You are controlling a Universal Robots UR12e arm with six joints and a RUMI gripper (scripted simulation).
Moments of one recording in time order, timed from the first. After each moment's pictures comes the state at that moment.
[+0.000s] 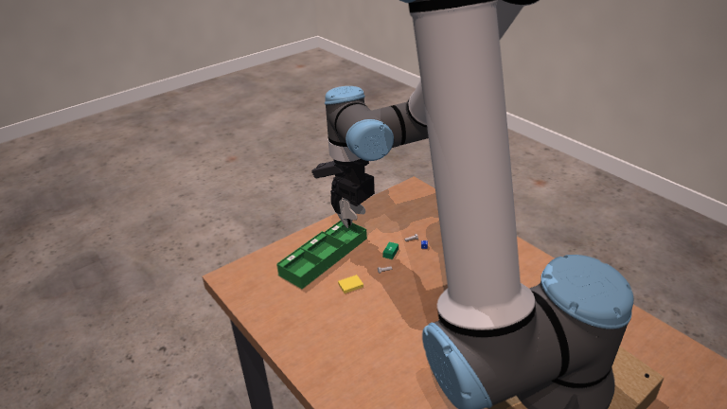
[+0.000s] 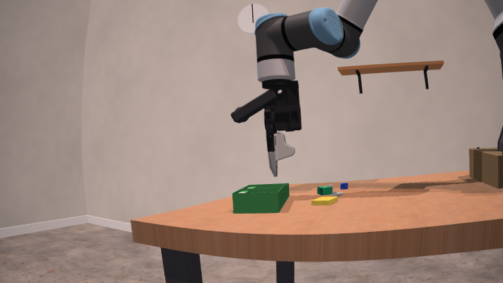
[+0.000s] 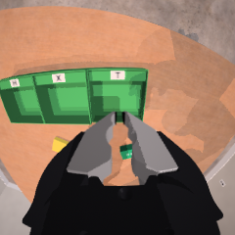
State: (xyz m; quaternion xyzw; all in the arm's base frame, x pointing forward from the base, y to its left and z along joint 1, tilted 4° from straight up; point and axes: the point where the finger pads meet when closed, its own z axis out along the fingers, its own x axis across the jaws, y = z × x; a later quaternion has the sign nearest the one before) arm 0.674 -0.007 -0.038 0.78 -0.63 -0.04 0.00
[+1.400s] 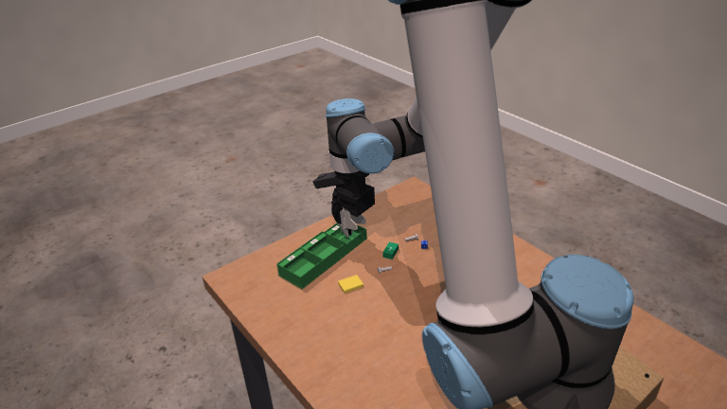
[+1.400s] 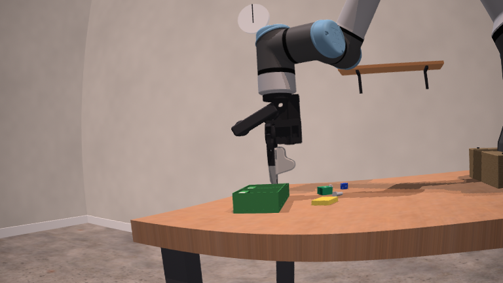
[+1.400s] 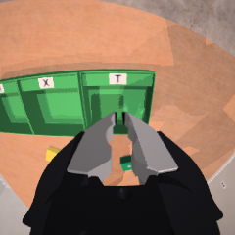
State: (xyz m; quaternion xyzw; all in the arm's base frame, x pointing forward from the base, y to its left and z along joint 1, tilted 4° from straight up) arm 0.672 -0.005 -0.070 0.78 -0.63 -0.04 0.00
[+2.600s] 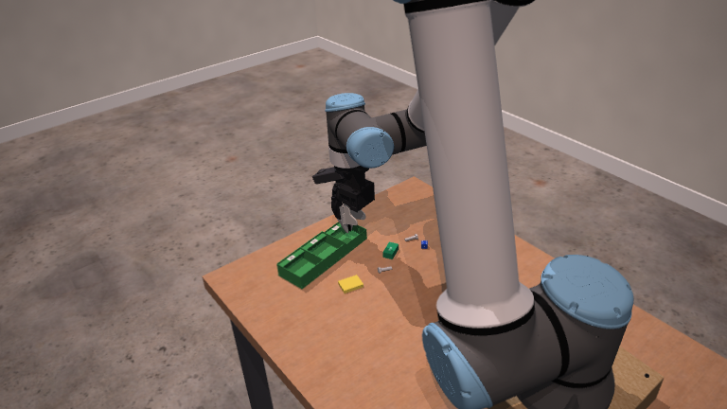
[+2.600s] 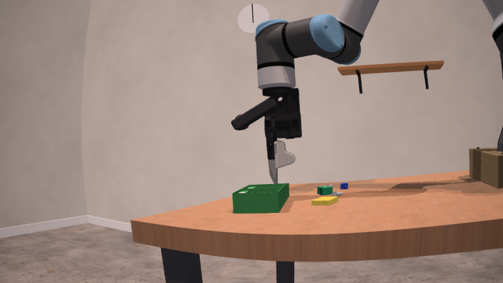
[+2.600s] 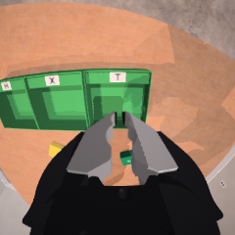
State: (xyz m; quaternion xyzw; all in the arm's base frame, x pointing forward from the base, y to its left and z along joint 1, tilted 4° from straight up) arm 0.673 -0.006 -0.056 0.78 -0.63 -0.04 0.00
